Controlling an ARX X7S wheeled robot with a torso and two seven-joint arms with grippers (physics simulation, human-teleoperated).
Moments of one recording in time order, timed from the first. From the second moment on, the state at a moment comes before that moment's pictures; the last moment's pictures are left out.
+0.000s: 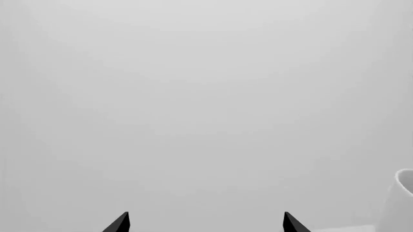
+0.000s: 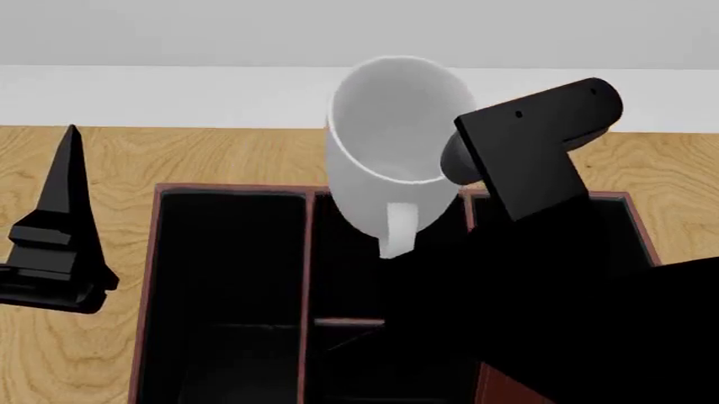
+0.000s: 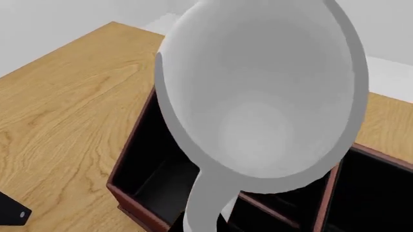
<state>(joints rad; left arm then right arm) -0.56 -0.50 0.17 0.91 -0.77 -0.85 -0.64 1.28 0.84 -0.65 -0.31 2.06 1.09 0.75</state>
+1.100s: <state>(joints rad) -0.56 -0.52 0.17 0.90 -0.79 -0.81 -0.65 1.32 1.07 -0.63 -0.29 2.15 1.15 0.78</state>
